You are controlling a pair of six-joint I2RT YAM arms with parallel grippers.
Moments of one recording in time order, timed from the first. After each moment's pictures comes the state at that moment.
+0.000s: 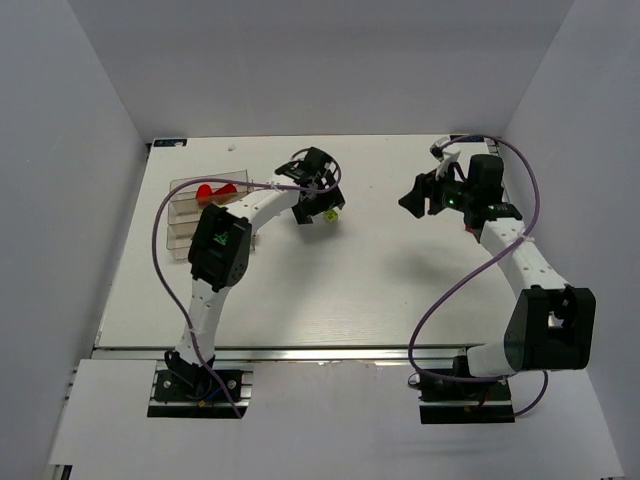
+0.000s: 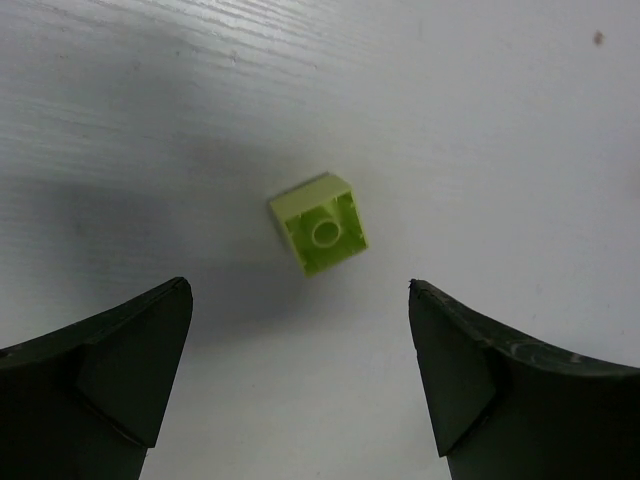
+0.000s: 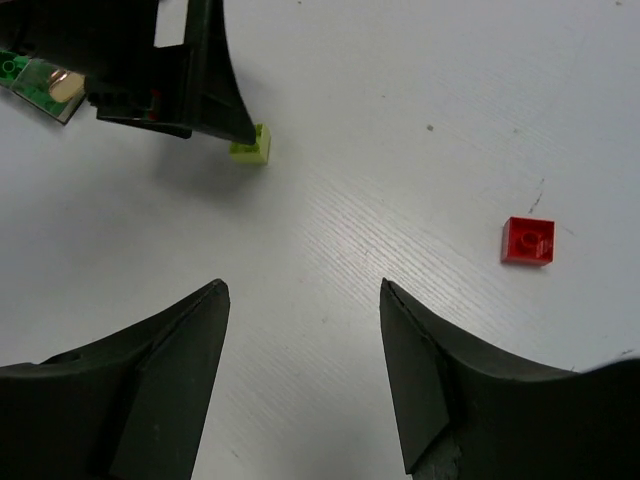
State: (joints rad) left arm -0.56 2.20 1.82 -0.63 -0.07 -0.85; right arm 0.08 1.41 1.07 -0.14 -0.67 -0.16
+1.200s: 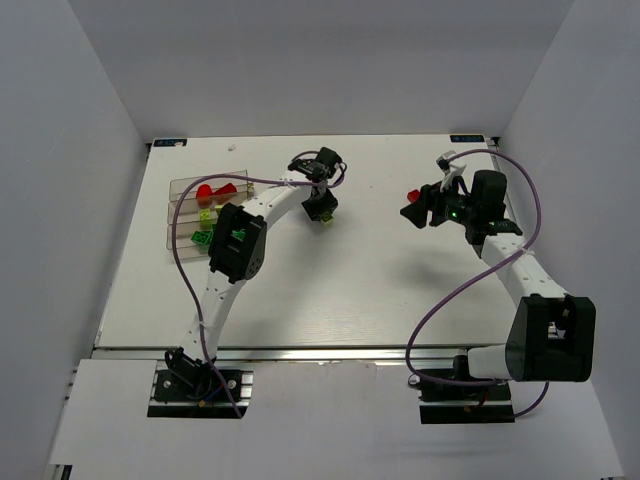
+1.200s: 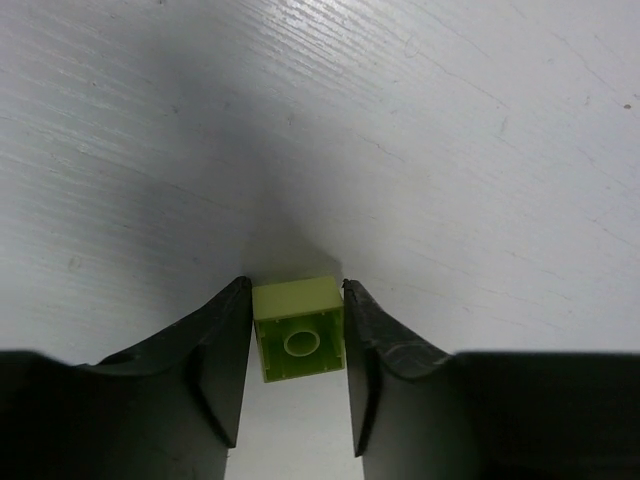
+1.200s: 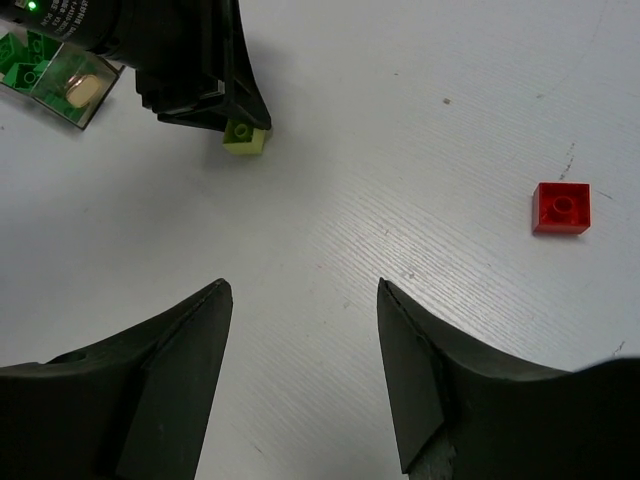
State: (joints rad) left arm -0.57 2.47 2.18 -0.89 -0.21 -1.05; right arm 0.04 1.34 0.89 0.00 -0.71 -0.06
